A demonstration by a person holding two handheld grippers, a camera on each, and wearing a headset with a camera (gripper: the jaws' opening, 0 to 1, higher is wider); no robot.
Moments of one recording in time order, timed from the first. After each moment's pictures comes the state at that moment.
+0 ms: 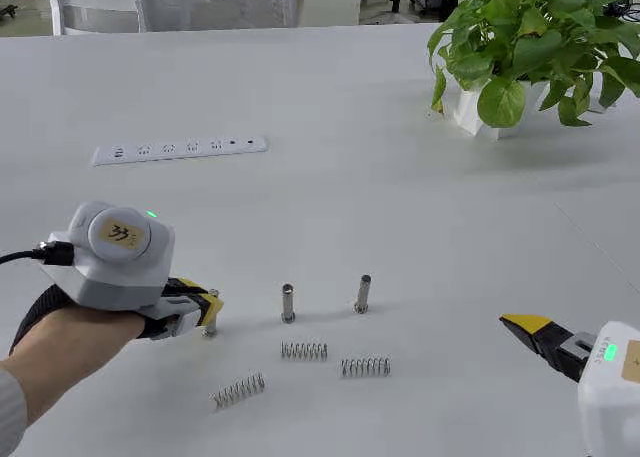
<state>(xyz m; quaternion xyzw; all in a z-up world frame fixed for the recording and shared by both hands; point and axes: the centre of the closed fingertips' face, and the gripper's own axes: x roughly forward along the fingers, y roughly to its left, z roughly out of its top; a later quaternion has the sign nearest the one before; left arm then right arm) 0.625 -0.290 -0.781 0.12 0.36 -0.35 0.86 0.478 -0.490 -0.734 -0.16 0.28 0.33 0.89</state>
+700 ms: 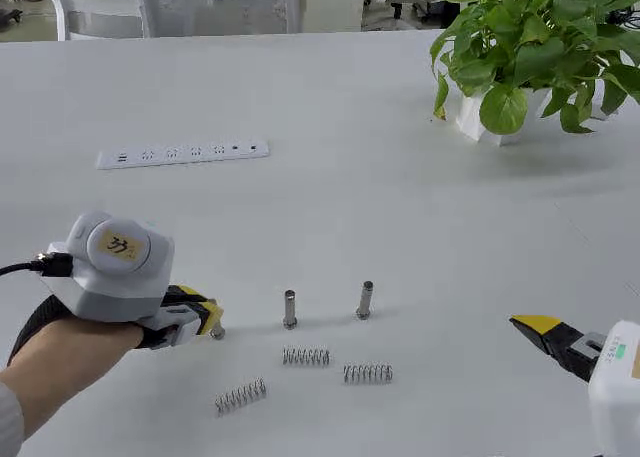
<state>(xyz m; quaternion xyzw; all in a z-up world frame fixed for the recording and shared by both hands) 0.622 -0.289 -0.780 0.13 0.35 -0.35 0.86 0.483 -0.499 -0.733 -0.17 0.28 0.33 0.89</state>
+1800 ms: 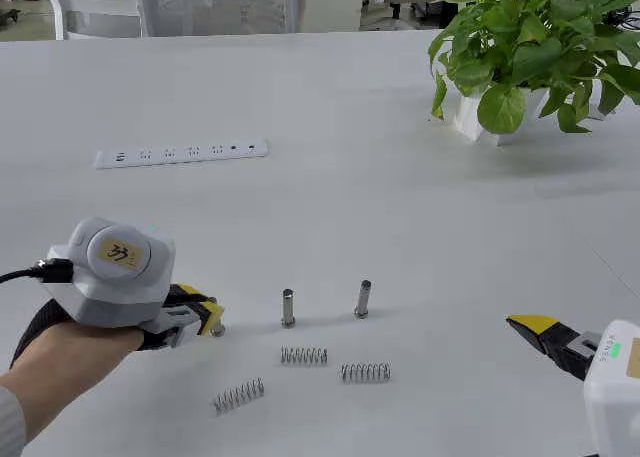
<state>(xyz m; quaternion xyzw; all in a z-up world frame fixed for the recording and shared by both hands) 0.627 -0.290 -0.783 0.14 0.34 -0.35 0.86 0.481 -0.499 -0.735 -0.17 0.29 0.33 0.88</state>
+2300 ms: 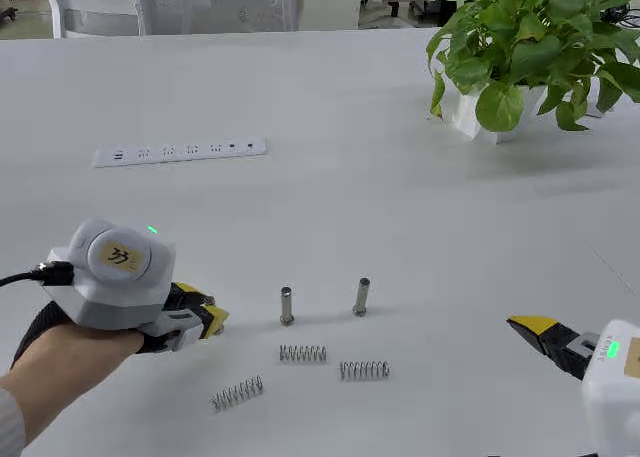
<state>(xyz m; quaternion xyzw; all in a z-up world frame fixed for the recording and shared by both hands) 0.624 -0.292 -0.786 0.14 0.33 -0.36 0.86 0.480 -0.500 -0.738 -0.17 0.29 0.32 0.88</state>
